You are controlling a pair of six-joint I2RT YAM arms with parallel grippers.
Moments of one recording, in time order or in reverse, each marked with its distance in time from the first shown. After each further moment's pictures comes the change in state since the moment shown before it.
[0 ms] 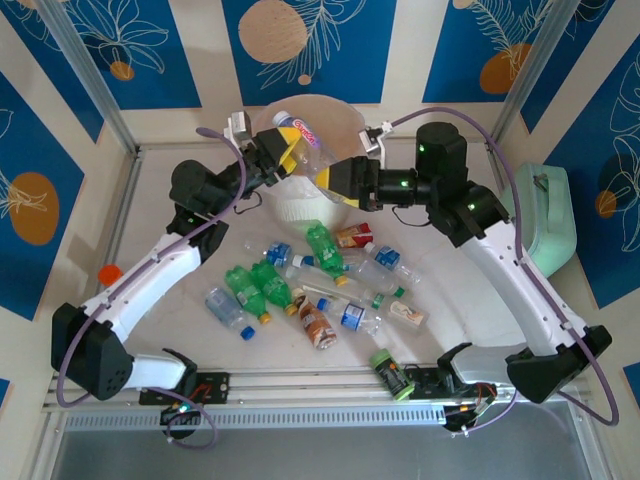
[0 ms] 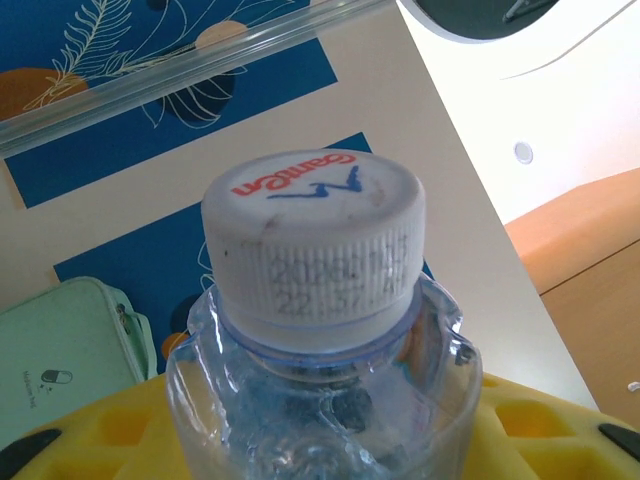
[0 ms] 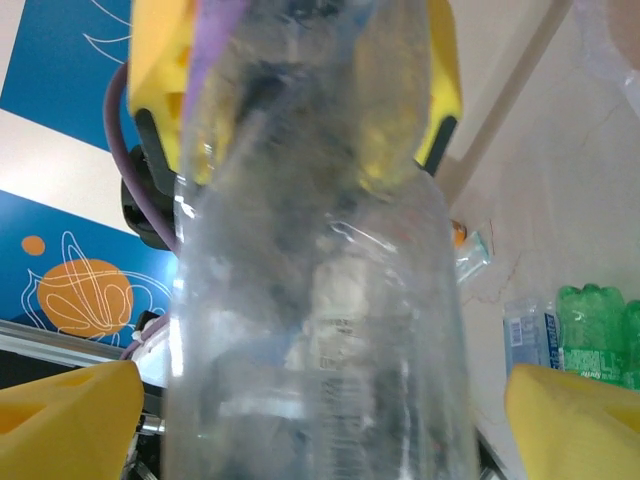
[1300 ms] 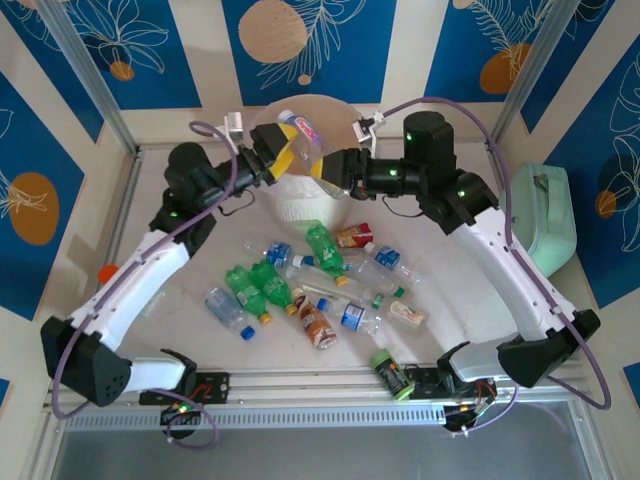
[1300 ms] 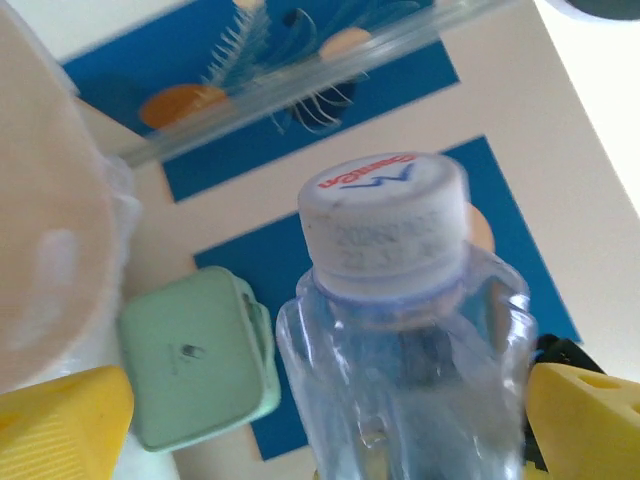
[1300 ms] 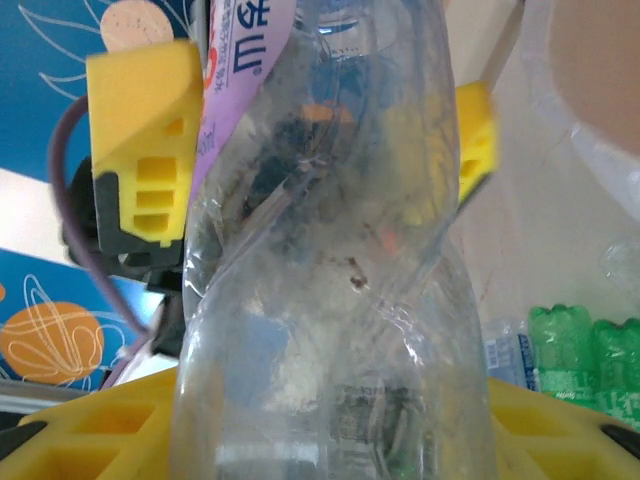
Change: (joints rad) left arm 0.065 -0.059 0.135 -0.533 -0.045 0.270; right arm 0.005 0.099 0.127 -0.075 0.105 -0.011
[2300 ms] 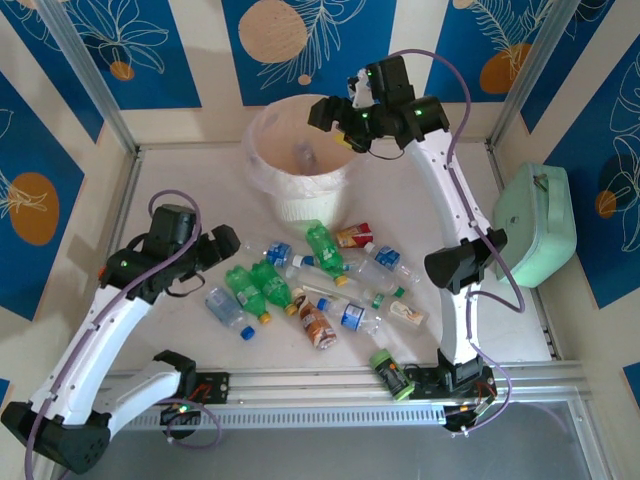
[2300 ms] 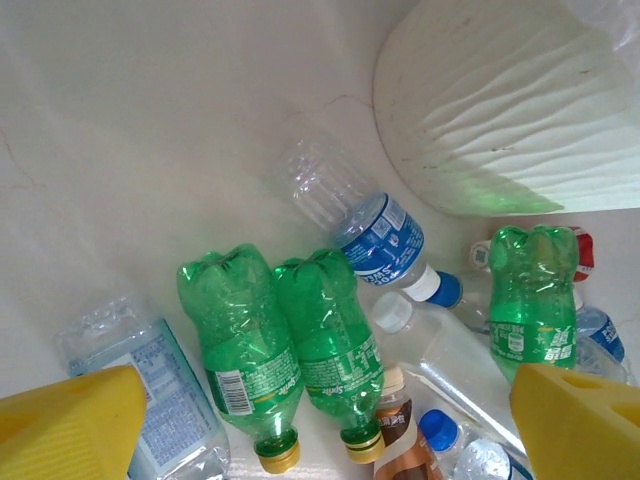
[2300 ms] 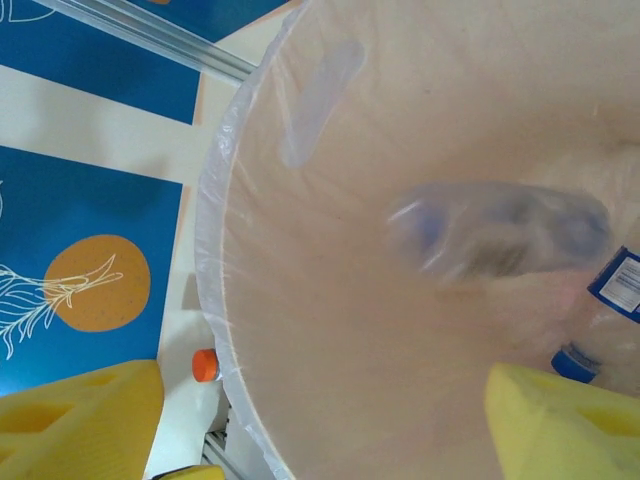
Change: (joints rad) left arm 0.060 -0.339 -0.192 -1.117 -0.536 0.399; right arm -0.116 0.699 0.900 -0.568 0.255 -0.162
